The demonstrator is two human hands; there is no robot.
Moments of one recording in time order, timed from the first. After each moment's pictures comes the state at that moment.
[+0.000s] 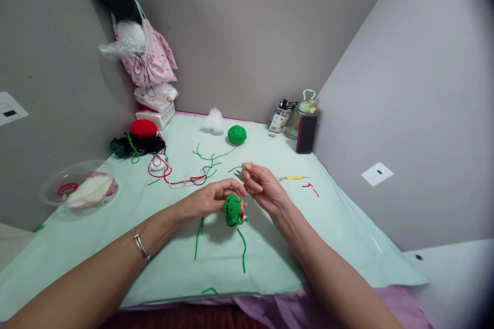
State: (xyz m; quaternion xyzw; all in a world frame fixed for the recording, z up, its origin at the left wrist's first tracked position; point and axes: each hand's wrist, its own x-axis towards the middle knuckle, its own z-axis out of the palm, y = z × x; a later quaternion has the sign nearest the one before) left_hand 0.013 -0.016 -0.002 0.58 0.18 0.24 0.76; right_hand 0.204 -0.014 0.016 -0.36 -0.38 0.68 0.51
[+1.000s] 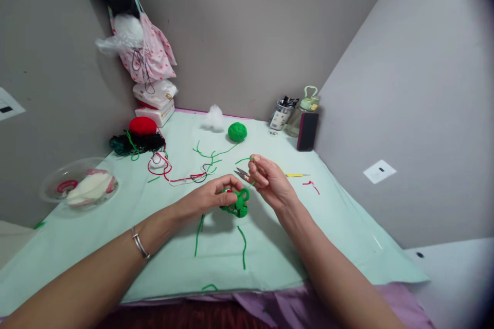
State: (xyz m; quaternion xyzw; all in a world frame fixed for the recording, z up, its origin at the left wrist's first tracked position) left_hand 0.013 -0.021 0.004 0.59 0.22 0.27 0.73; right_hand 0.211 -0.015 0.023 -0.37 -0.40 0.65 0.53
